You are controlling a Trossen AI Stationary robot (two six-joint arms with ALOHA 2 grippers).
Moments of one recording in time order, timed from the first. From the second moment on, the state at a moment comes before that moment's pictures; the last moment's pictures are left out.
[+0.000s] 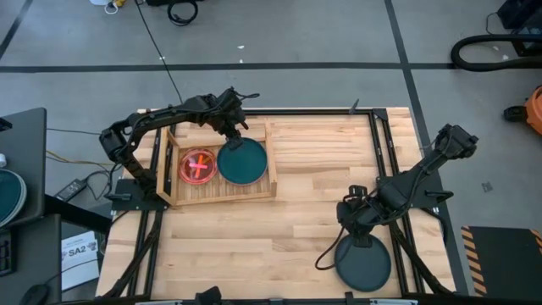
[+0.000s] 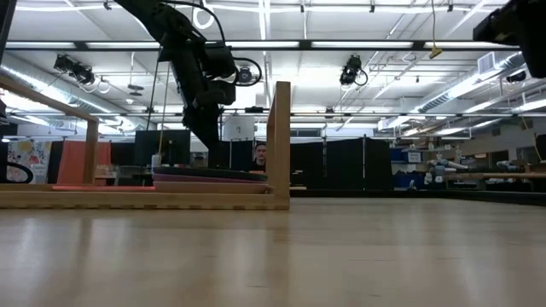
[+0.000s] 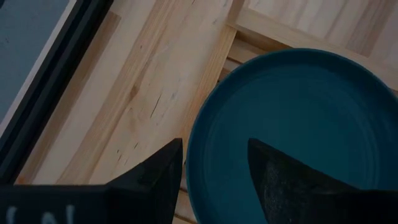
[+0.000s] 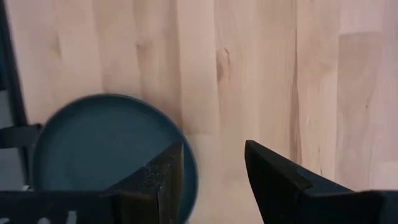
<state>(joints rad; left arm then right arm) 0.62 1.65 1.22 -0.71 0.06 0.14 0.63 1.34 1.10 -1.12 0.10 0.71</state>
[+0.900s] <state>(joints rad) 0.62 1.65 1.22 -0.71 0.06 0.14 0.57 1.18 0.50 -0.50 -0.18 0.76</state>
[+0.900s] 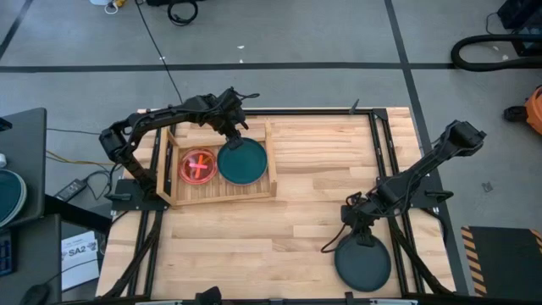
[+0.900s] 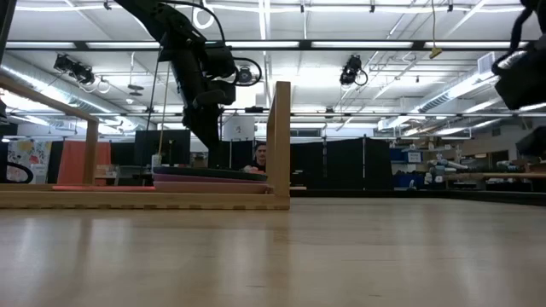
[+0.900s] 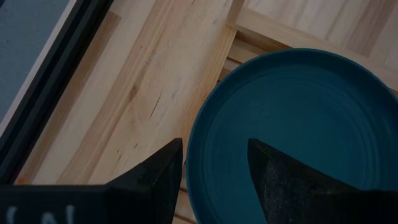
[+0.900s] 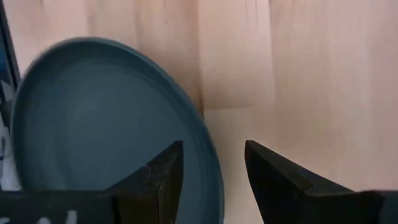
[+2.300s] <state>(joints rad) 0.55 1.55 1.22 -0.89 0.07 0.00 0.59 1.18 0.39 -0.31 -0.11 0.90</state>
